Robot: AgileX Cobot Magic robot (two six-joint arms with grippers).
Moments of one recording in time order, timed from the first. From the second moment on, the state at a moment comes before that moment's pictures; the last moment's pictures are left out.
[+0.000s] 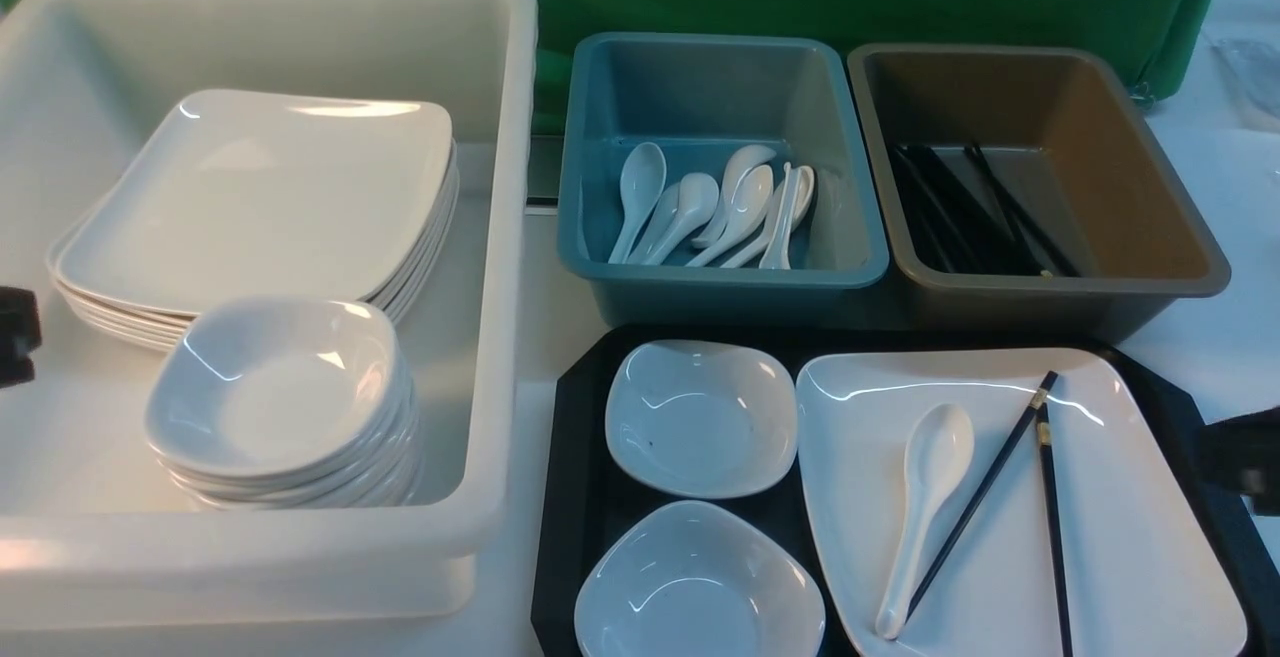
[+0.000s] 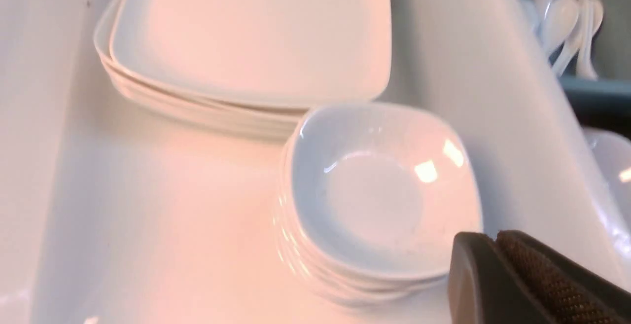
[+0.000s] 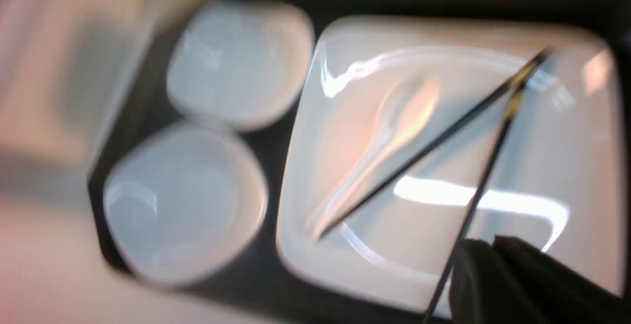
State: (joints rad) right arm 0.40 0.94 -0.89 0.10 0.83 0.13; left arm 0.07 0.74 -0.83 -0.25 0.85 0.15
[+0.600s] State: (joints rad) right arm 0.49 1.58 -0.97 0.10 0.69 0.12; left arm 0.07 0.75 -0.83 -0.25 0.87 0.19
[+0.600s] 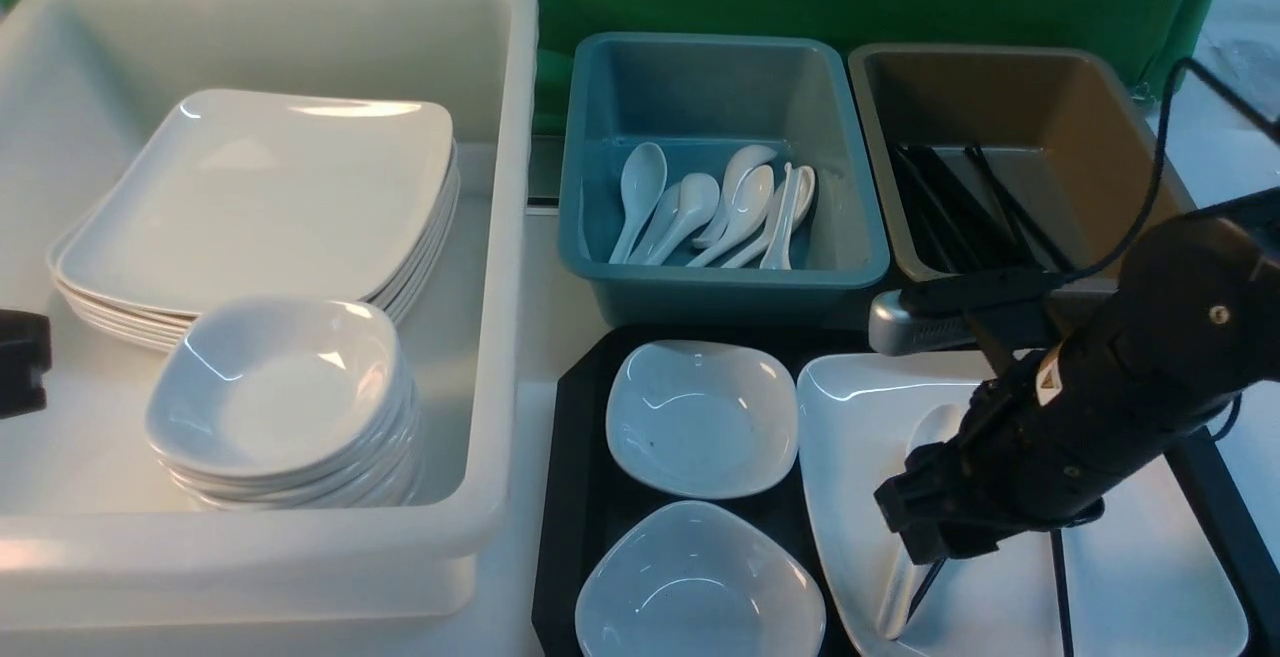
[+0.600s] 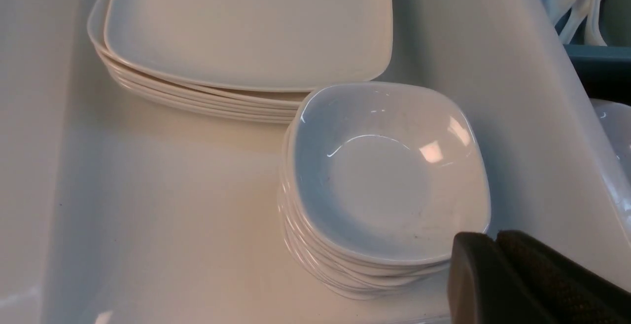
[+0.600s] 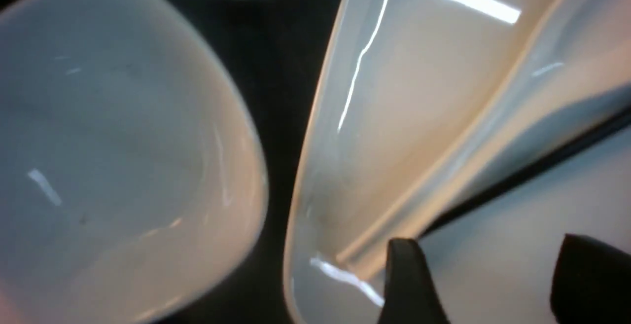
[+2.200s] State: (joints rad) right arm 0.49 1.56 -0.99 0.13 0.58 0.12; left arm 0.07 0.75 -0.83 -0.27 0.90 0.22
